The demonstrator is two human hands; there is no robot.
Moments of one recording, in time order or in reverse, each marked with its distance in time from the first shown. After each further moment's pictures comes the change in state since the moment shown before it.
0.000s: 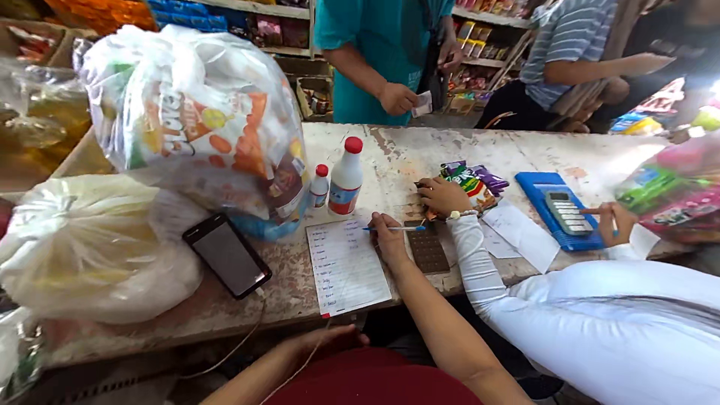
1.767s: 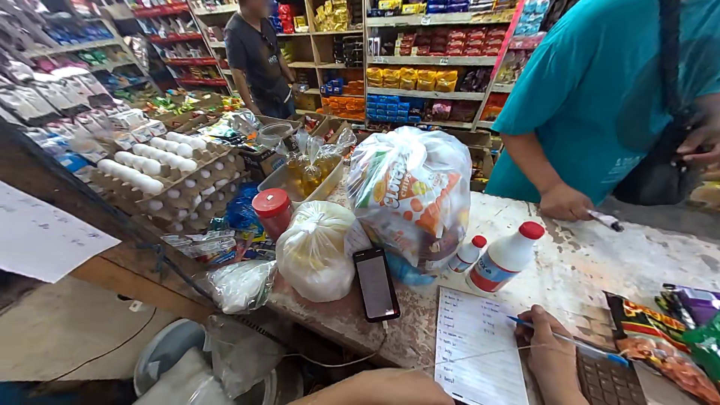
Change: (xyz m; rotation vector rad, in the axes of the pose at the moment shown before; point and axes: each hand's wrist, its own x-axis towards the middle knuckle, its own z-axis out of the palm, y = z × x) left_hand -0.072 0.085 0.051 1.345 0.286 0.277; right_hand 0.001 -0.008 0.008 0.066 0.085 -0.070
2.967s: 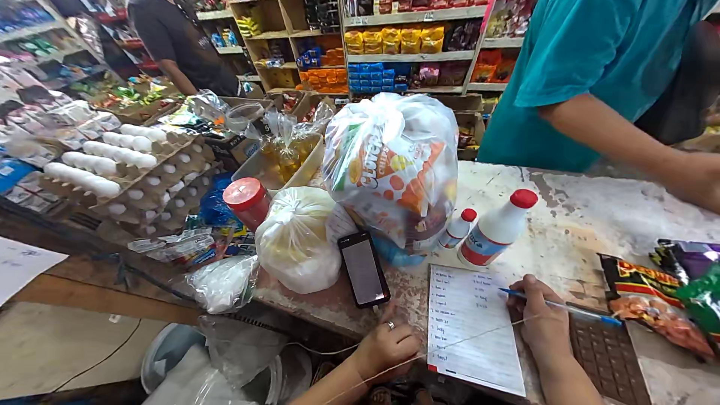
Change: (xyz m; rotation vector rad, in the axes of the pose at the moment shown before) left_hand -0.002 -0.073 0.038 0.643 0.994 0.199; right_hand 0.003 0.003 -0.007 -0.018 -0.036 0.015
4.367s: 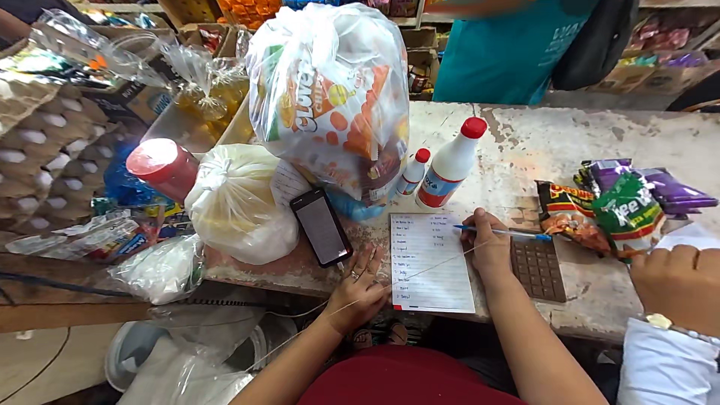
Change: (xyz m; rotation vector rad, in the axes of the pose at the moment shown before) left_hand 0.001 0.001 0.004 0.062 -0.062 -0.067; right_hand 0.001 0.002 -0.004 -0.032 -0.040 0.018
